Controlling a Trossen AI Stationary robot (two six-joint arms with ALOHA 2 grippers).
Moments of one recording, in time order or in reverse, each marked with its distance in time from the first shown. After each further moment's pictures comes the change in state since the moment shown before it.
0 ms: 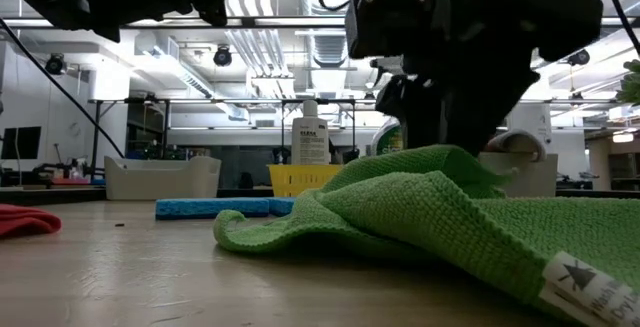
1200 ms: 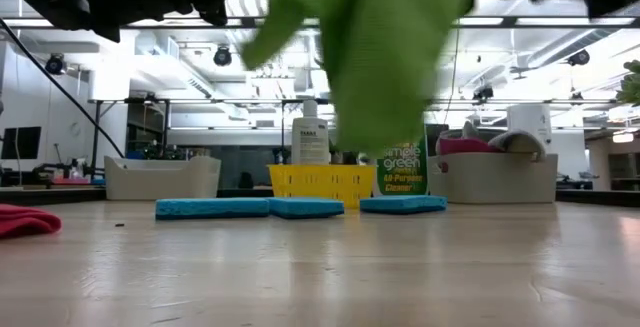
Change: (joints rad) left arm 0.000 0.000 0.000 0.000 0.000 0.011; right arm -0.043 -0.712 -0.874 1.422 0.023 -0.254
